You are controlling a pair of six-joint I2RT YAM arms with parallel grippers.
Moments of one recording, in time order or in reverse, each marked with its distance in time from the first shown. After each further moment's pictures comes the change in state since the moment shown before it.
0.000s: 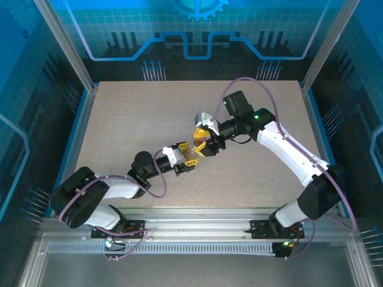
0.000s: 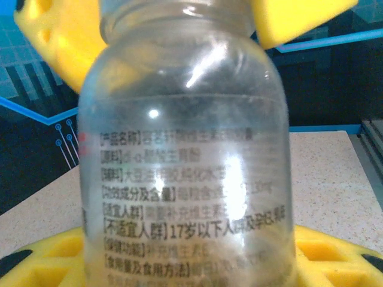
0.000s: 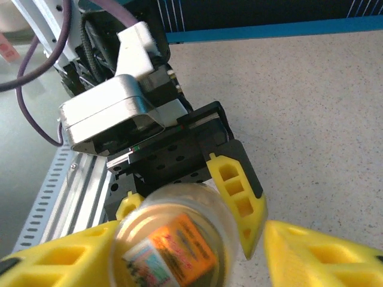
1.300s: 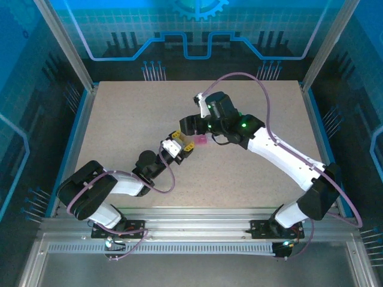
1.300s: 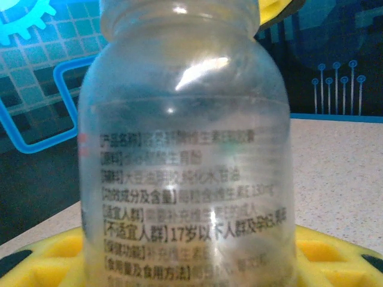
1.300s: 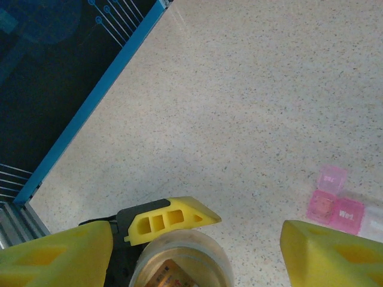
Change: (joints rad) left arm -0.020 0.092 0.034 0.057 -0.464 0.082; right arm 0.206 0.009 0.032 0.298 0.781 1.103
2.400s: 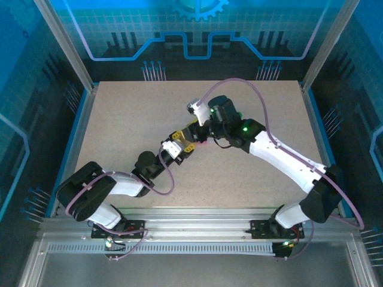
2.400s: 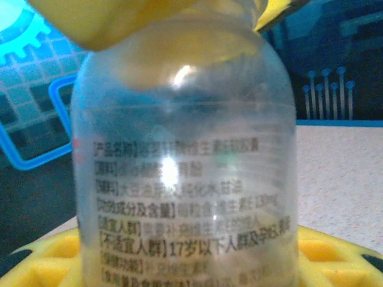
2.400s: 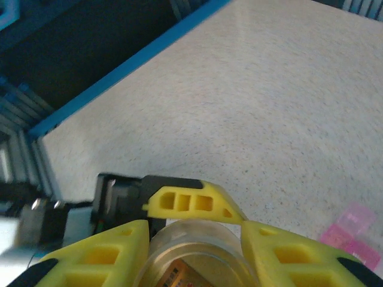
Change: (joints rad) left arm -0.008 -0.020 -0.008 0.023 0.052 0.023; right arm -0.015 -0.053 -0.099 0.072 -0.233 -0.386
